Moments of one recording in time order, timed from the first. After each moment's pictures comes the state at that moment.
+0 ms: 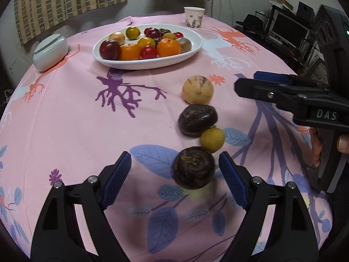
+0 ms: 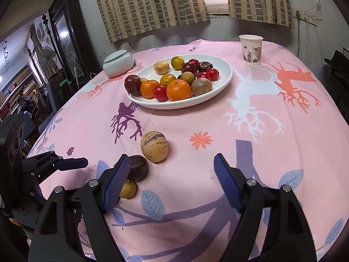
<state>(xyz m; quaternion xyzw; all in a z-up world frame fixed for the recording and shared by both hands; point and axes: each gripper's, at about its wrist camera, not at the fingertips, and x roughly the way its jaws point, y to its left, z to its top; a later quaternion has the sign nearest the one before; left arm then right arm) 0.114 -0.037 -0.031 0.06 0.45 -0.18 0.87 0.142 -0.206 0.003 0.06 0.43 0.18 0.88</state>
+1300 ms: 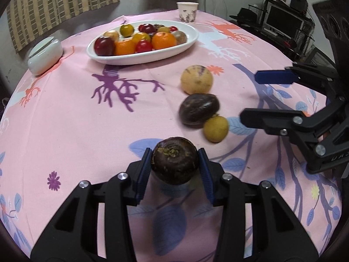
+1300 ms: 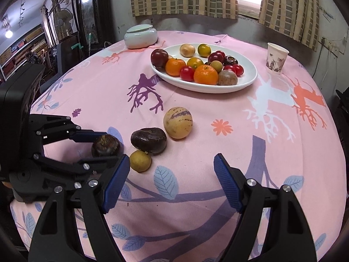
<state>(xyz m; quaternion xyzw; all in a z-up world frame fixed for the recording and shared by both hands) 0.115 -0.030 -0.043 0.08 0.45 -0.18 0.87 0.122 -0.170 0.000 -0.05 0.45 0.22 0.86</state>
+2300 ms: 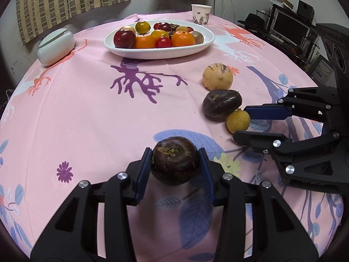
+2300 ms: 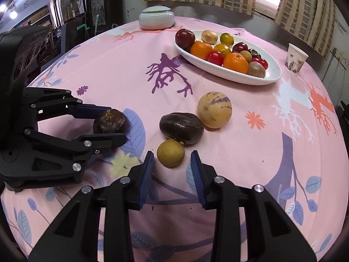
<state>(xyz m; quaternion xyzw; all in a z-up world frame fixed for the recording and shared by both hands) 0.113 -0.005 -0.047 0.06 0.45 -0.17 0.88 0.115 -0.123 -0.024 -0.10 0.47 0.23 0.84</state>
